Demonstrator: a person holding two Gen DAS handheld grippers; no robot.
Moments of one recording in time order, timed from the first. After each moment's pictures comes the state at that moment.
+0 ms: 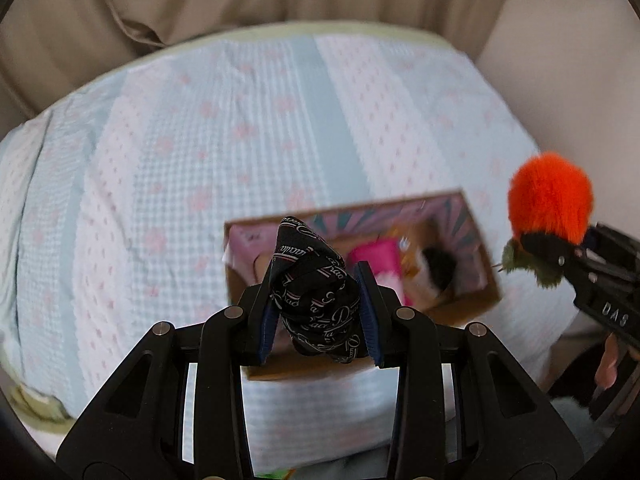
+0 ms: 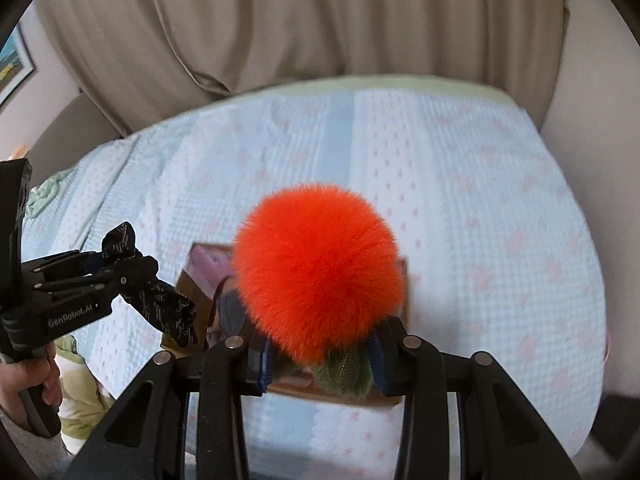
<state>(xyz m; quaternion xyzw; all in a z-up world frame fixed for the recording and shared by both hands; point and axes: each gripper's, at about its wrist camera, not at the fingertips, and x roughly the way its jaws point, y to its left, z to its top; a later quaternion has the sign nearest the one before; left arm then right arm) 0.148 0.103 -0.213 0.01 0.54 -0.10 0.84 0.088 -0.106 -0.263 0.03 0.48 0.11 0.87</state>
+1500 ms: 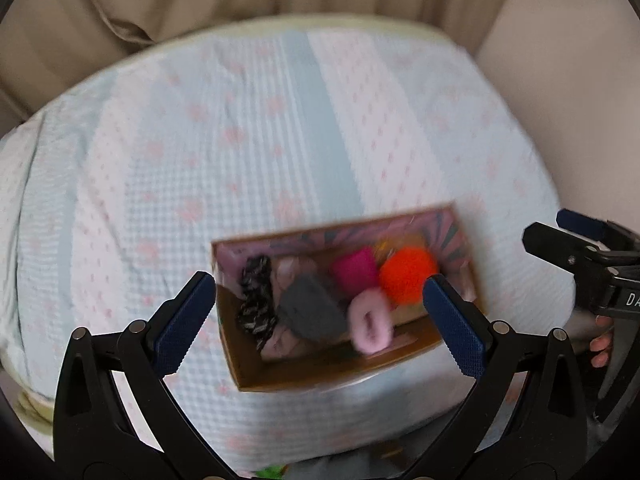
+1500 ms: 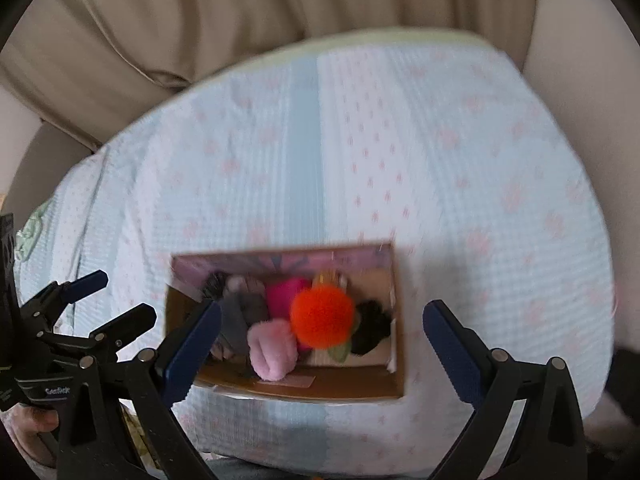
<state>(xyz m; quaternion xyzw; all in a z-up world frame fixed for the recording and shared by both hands) 0.184 0.085 -0.222 0.03 0.58 -0.11 0.81 0.133 -0.127 -0.245 0.08 0.55 0.07 0.83</state>
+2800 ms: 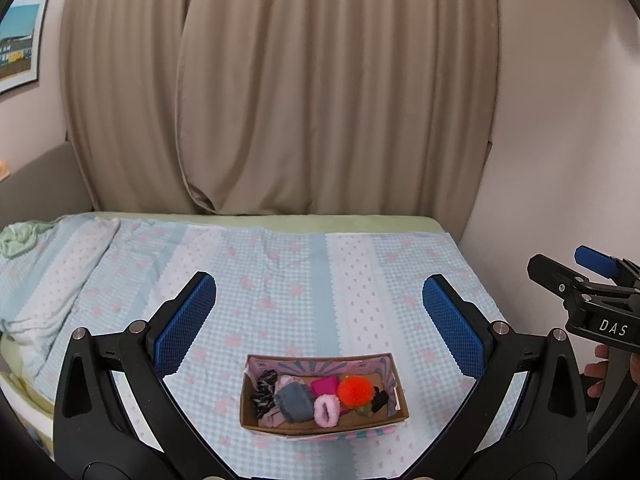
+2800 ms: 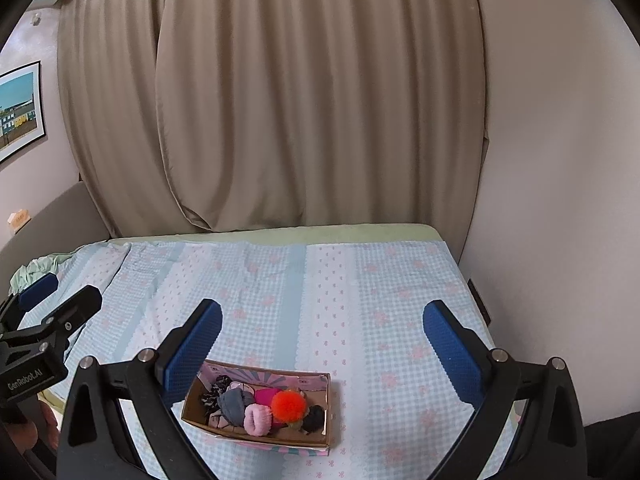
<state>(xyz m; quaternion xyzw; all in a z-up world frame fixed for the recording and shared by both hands) 0.033 0.057 0.042 -0.02 0.27 -0.03 0.96 0.009 -0.160 -0.018 0.01 0.30 0.04 0.95</state>
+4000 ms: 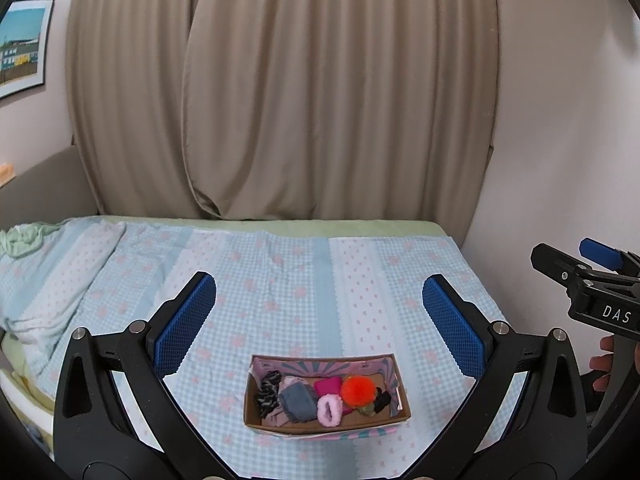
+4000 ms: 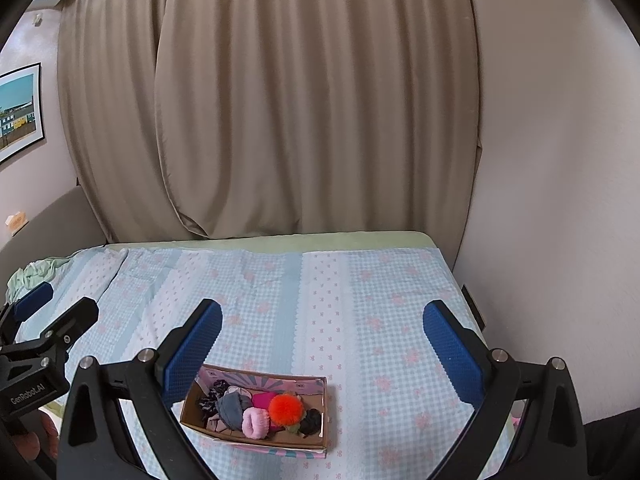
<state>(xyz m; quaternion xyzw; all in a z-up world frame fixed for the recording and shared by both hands) 0.017 0.057 0.043 -0.02 0.26 -0.03 0.97 -0.001 -0.161 -0.010 0.01 0.29 0.03 0.96</state>
